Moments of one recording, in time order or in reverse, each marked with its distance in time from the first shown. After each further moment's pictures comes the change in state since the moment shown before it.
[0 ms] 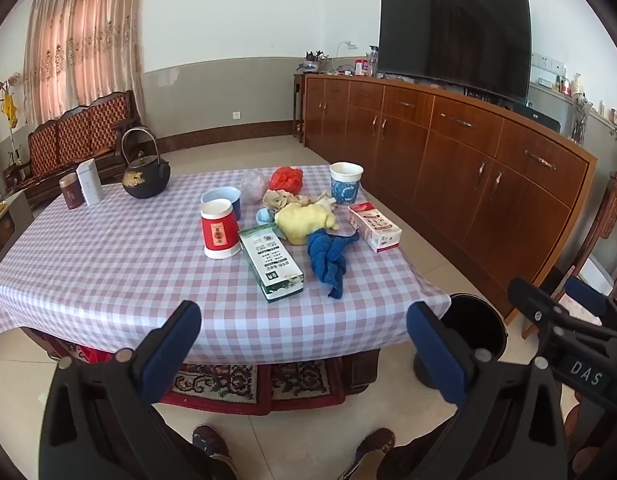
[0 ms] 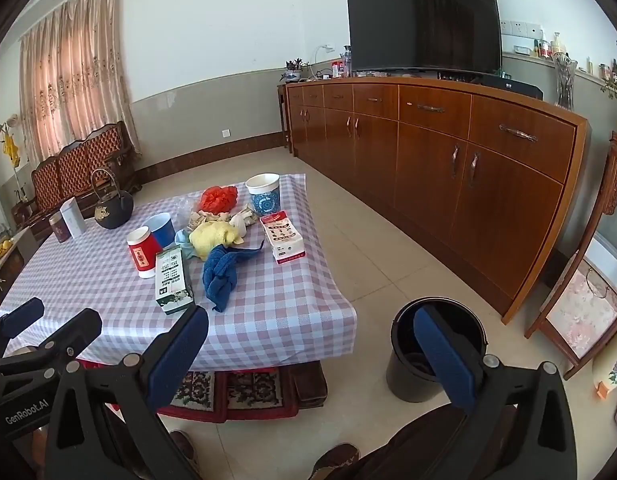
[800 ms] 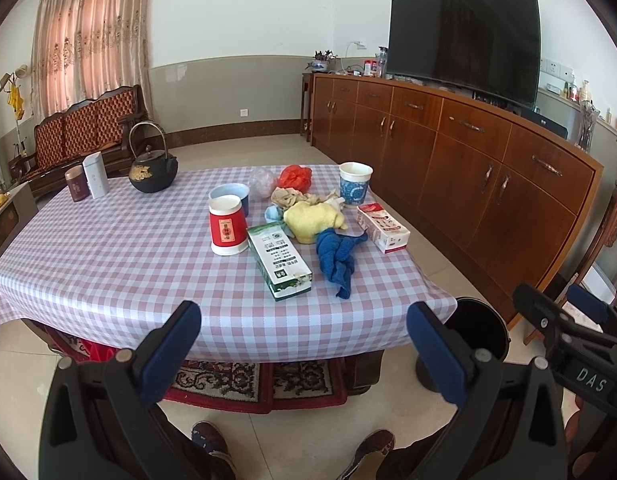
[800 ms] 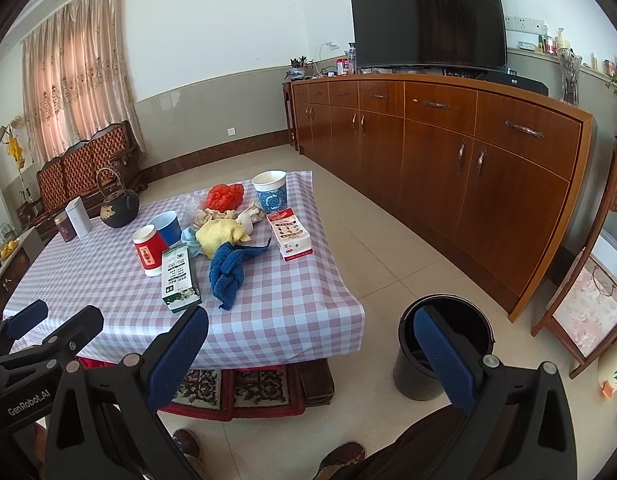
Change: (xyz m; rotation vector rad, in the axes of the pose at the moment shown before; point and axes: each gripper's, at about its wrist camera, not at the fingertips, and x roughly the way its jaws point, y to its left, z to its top) left arm 0.000 0.011 -0.001 -0.032 0.001 0.010; right arm 0.002 0.002 0.001 -0.005 0.012 0.026
